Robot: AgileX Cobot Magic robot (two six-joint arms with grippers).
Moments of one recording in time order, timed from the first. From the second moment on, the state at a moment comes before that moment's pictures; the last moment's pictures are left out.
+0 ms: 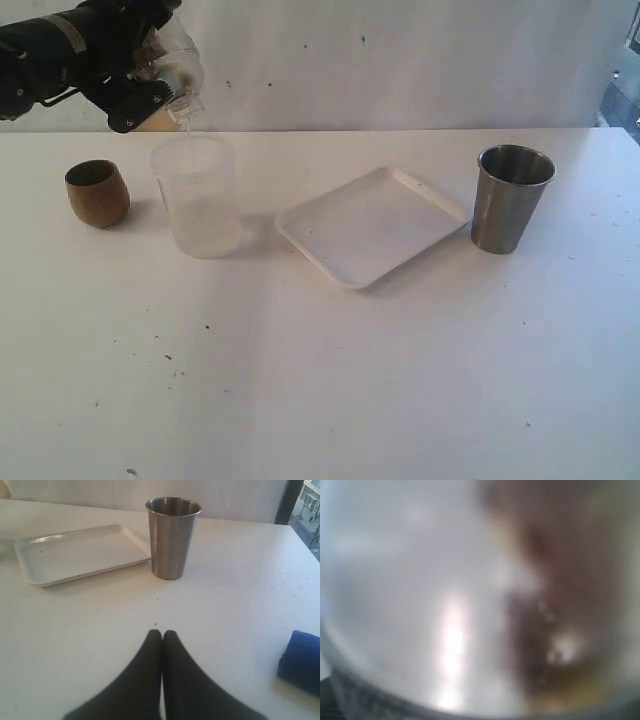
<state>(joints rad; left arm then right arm) -0.21 1.89 -1.37 0.34 -0.31 2.12 -0.01 0.01 0.00 0.05 0.34 -0.08</state>
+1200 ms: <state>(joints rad) -0.21 1.89 -1.37 0.34 -0.31 2.11 -0.01 0.01 0.00 0.05 0.34 -0.08</state>
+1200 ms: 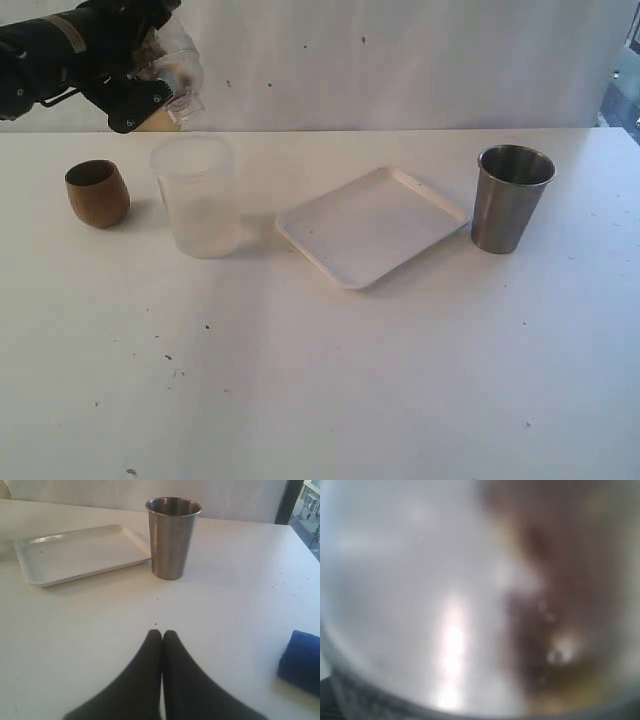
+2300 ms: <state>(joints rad) -0.21 1.88 -1.38 -0.52 -0.41 0.39 -0.01 0.01 0.00 0.05 0.34 -0.08</state>
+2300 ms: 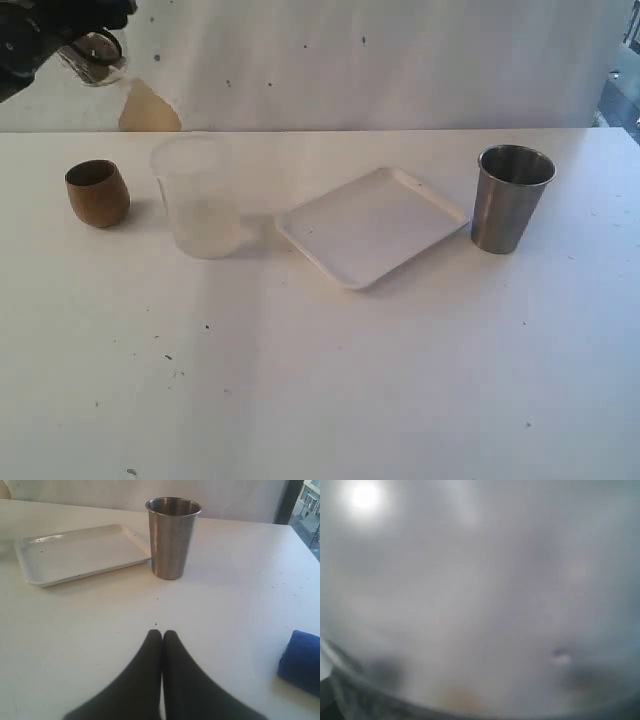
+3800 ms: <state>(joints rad) -0.72 2.33 -1.52 -0.13 -0.56 -0.10 -0.01 0.01 0.00 0.05 0.34 -0.08</state>
